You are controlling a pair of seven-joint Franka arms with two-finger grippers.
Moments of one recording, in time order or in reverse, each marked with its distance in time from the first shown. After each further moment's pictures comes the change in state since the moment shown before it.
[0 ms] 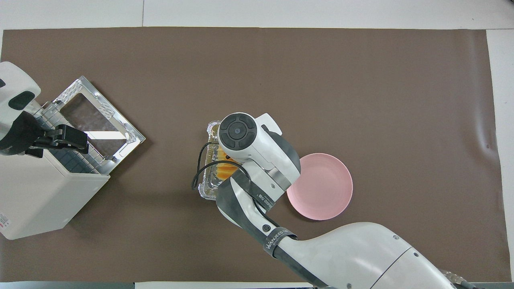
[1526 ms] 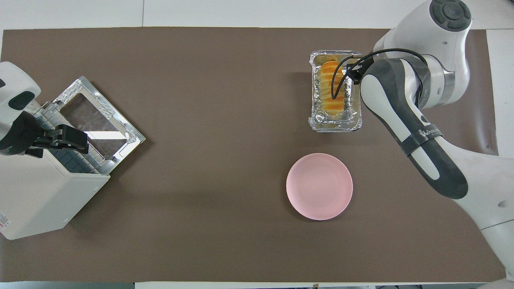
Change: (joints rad) left arm 0.000 0.000 0.000 0.000 0.000 0.000 0.000; right arm -0.541 0.056 -0.010 0.214 0.099 -0.062 -0.742
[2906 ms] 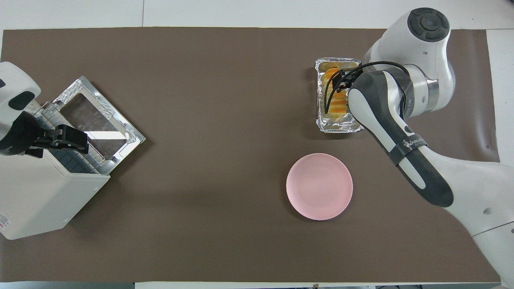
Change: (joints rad) left arm 0.000 0.000 0.000 0.000 0.000 0.000 0.000; right arm 0.061 -0.033 0.005 -0.052 -0.079 -0.029 0.026
